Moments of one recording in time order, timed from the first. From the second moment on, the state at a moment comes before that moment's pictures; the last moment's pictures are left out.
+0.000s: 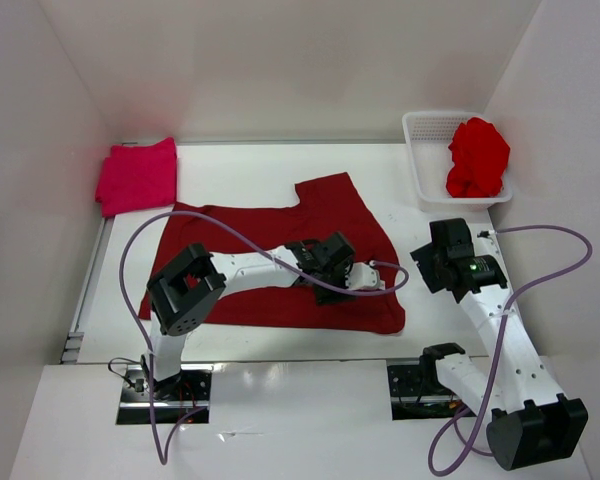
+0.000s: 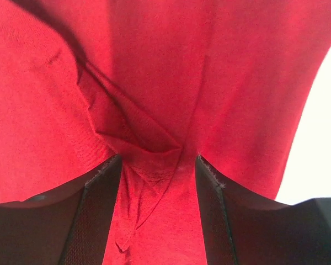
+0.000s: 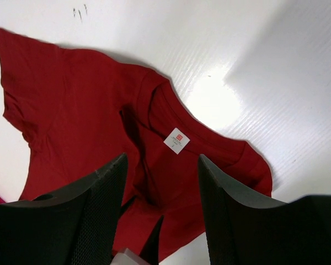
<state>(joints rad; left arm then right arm) -0.99 1.95 1.35 -0.42 0.18 0.49 0.15 0.88 0.82 -0.92 0.30 1.22</state>
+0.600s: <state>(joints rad) -0.99 1.96 1.33 -0.39 0.11 0.49 0.15 0.87 0.82 -0.91 0.29 1.21</state>
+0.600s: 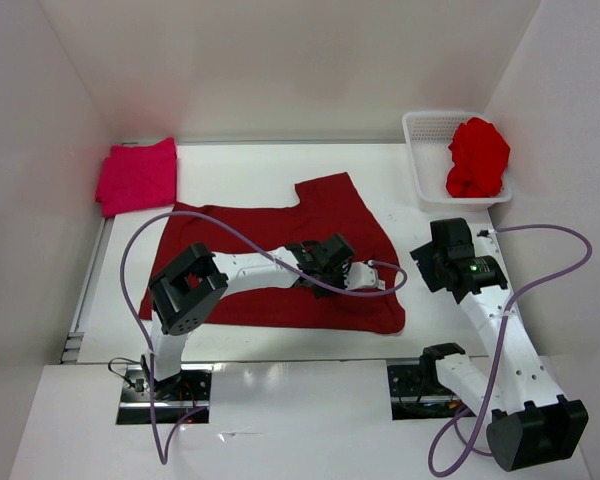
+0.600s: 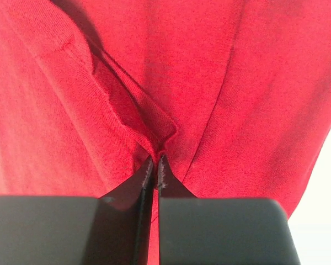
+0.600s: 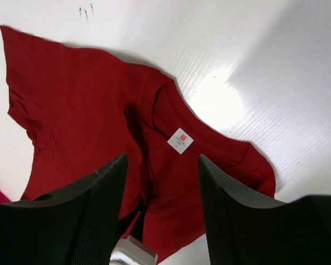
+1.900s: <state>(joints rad) -0.77 1.96 1.38 -0.38 -0.04 0.24 0.16 0.86 0.80 -0.88 0.27 1.19</state>
